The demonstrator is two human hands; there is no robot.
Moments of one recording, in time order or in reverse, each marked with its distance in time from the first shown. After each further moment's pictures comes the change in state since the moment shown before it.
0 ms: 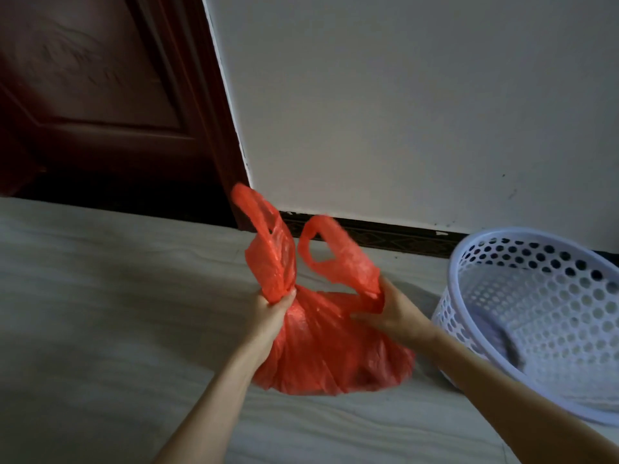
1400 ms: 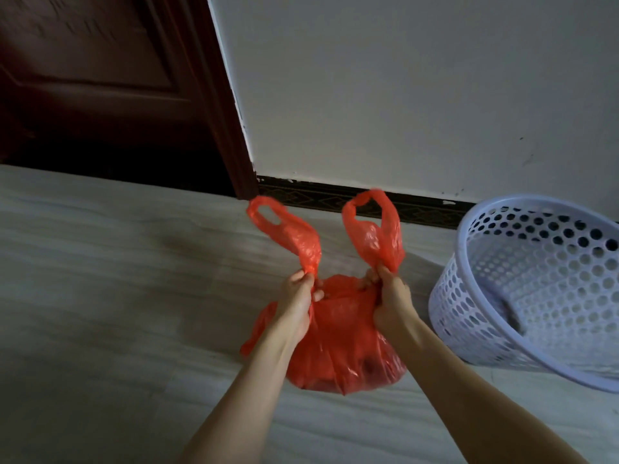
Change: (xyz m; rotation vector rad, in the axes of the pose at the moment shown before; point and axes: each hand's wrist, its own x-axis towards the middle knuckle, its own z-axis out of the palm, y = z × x) left_hand -0.011 -0.024 0.043 -0.264 -0.083 -0.260; right_hand 0.009 0.002 0.047 1.257 0.477 0.421
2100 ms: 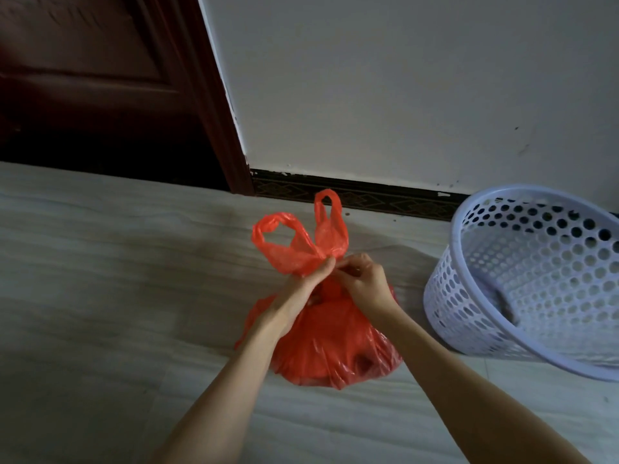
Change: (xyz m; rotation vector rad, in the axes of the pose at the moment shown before) left_hand -0.011 0.006 -0.011 0.318 -0.360 -0.019; right_hand -0.011 0.006 0.002 -0.971 -0.269 -0.442
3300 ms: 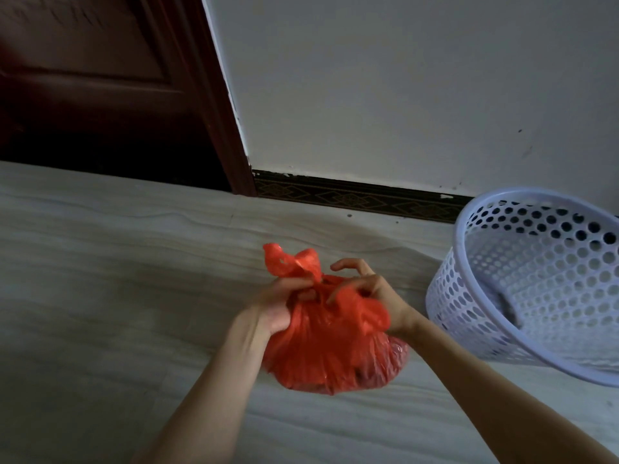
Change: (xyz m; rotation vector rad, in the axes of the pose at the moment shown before) left_hand -0.002 0.006 -0.024 -0.390 -0.120 -0.200; right_hand -0.012 0.000 -0.027 -0.131 -0.489 -0.220
